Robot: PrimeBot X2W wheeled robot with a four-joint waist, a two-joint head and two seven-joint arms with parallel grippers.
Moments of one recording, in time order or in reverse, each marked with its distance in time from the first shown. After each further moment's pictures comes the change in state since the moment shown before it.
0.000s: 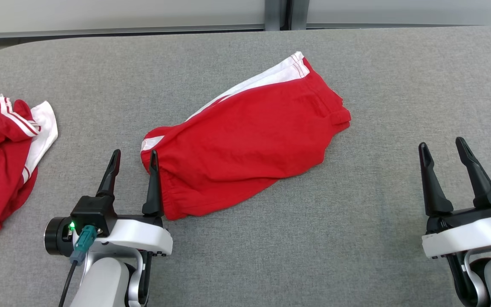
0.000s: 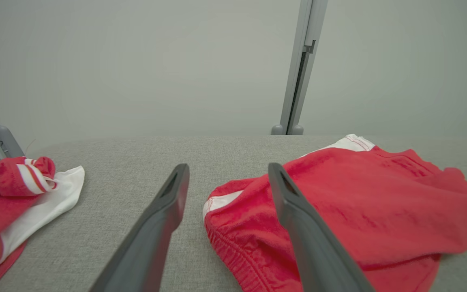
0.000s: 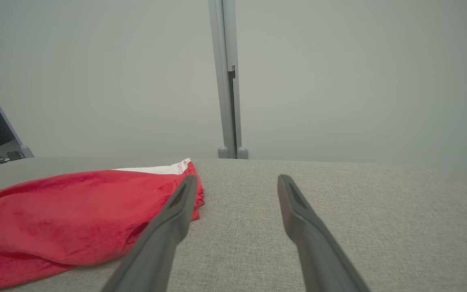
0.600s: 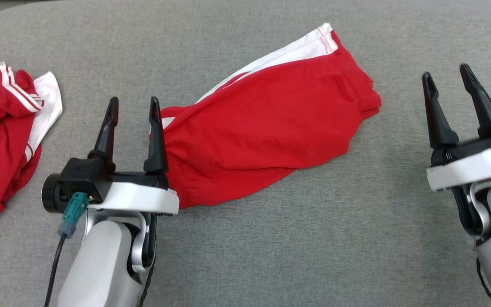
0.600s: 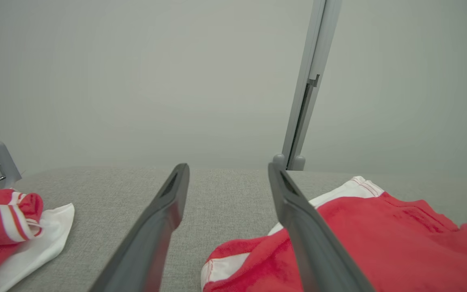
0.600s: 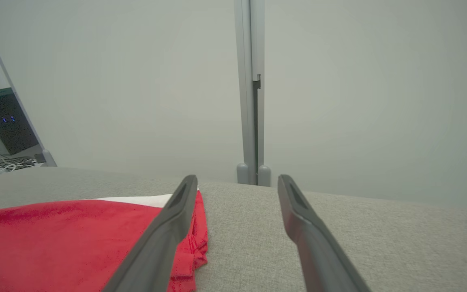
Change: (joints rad) left arm -0.132 -0.025 -0.003 -0.089 -0.049 -0.003 0.000; right arm -0.382 -0.144 0.205 0.295 0.157 0.000 -0.131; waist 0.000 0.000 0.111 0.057
